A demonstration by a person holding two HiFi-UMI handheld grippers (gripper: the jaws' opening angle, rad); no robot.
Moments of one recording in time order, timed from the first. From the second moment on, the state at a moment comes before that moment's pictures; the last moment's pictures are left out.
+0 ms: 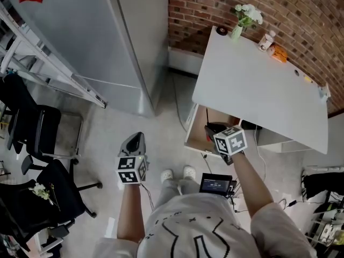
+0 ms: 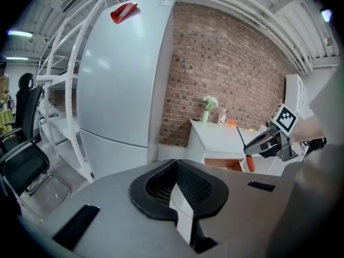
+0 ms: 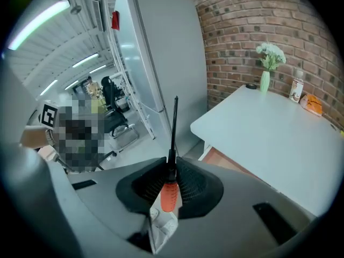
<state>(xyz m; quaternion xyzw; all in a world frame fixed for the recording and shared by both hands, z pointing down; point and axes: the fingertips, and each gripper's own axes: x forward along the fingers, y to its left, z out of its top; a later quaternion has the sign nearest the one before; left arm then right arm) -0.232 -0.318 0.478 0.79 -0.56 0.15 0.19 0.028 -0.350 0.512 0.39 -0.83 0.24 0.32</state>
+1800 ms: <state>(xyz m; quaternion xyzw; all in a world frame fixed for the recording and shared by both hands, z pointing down) -0.187 -0.333 0.243 0.84 -0.53 -0.02 -0.09 0.048 -0.296 0.251 0.52 -0.84 -0.13 0.03</state>
